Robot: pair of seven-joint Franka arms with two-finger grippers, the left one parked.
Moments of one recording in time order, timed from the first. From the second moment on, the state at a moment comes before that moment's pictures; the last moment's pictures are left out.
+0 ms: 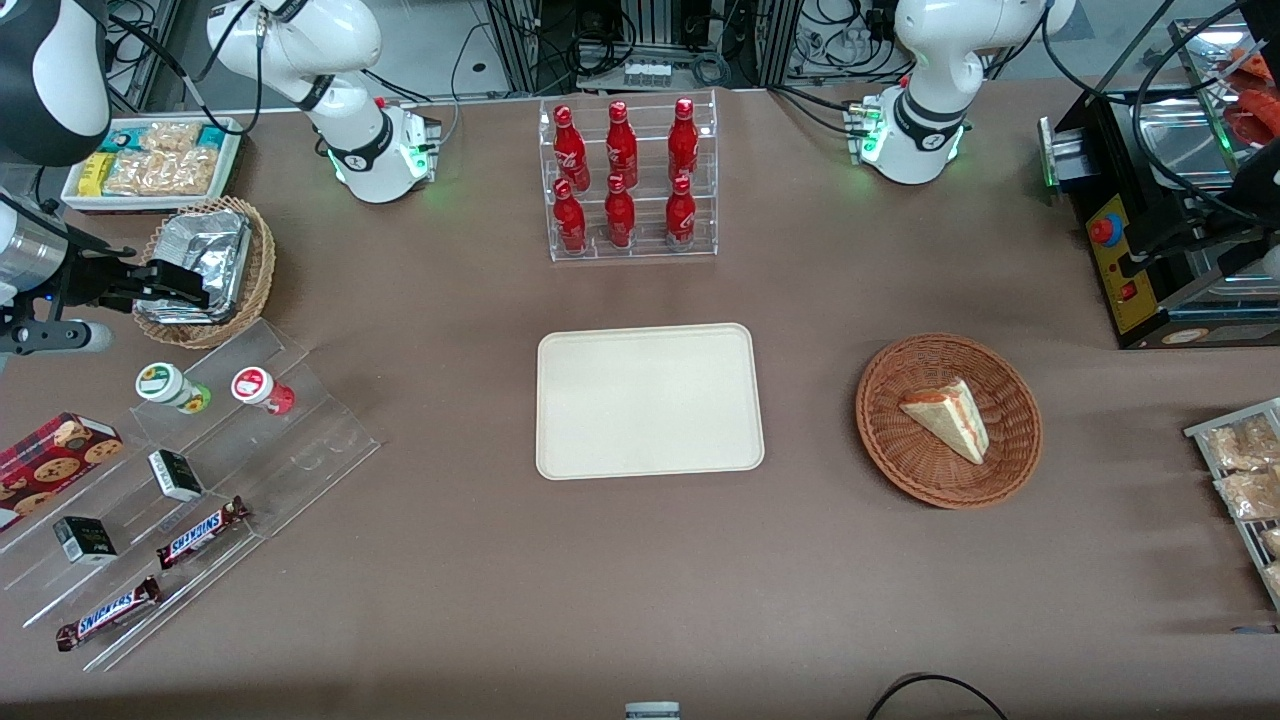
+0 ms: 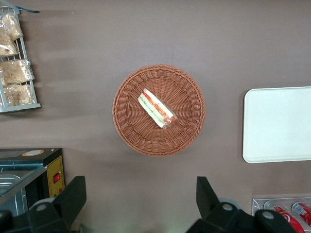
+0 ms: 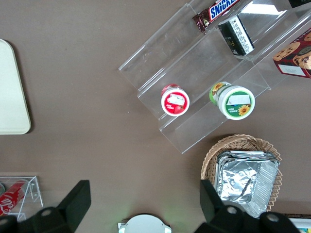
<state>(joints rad) 0.00 -0.06 -0.07 -1.76 -0.02 1.54 -0.07</state>
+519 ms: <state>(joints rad) 0.00 -0.05 -0.07 -1.78 -0.02 1.55 -0.14</state>
